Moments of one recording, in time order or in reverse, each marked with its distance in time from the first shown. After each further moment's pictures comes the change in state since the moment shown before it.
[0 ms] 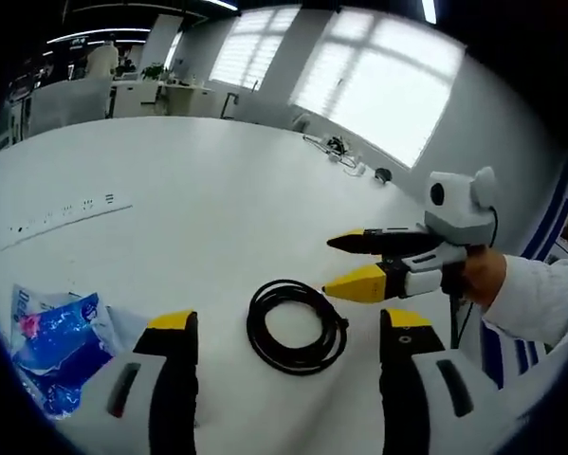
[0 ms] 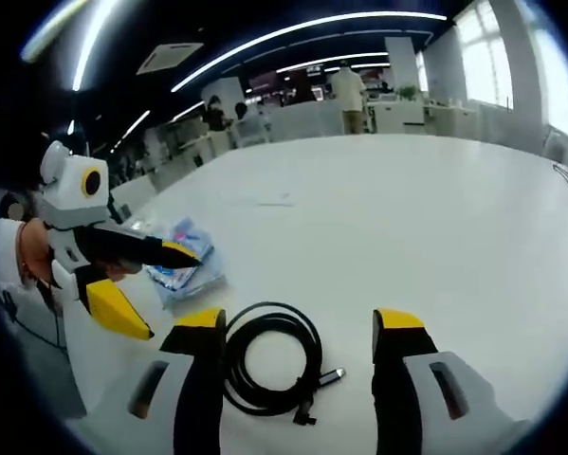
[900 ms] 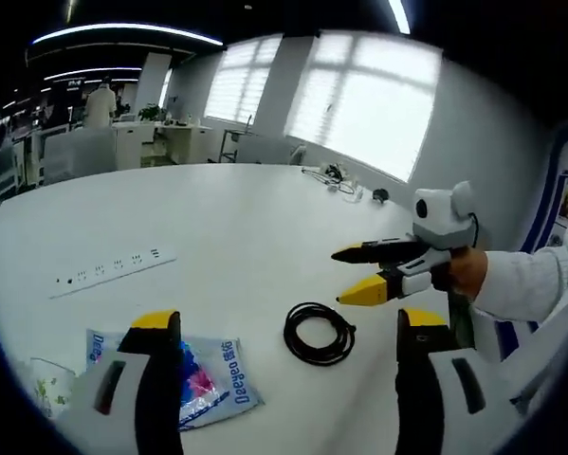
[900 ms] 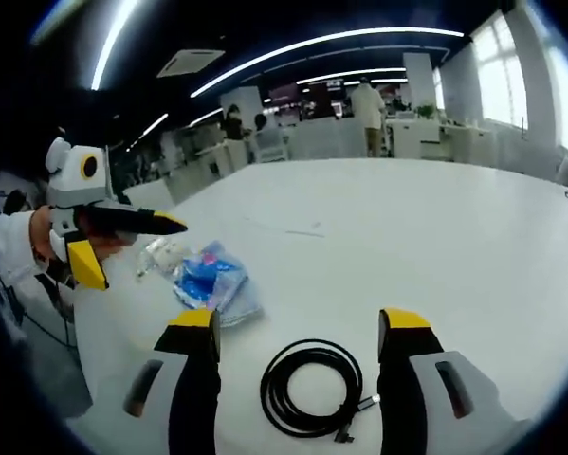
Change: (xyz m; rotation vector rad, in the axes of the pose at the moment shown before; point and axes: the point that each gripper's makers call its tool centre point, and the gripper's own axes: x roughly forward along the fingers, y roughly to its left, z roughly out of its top) left arm -0.097 0.023 0.041 0.105 -0.128 0.032; right arm -0.006 0.051 0.043 -0.063 -0.059 0.054
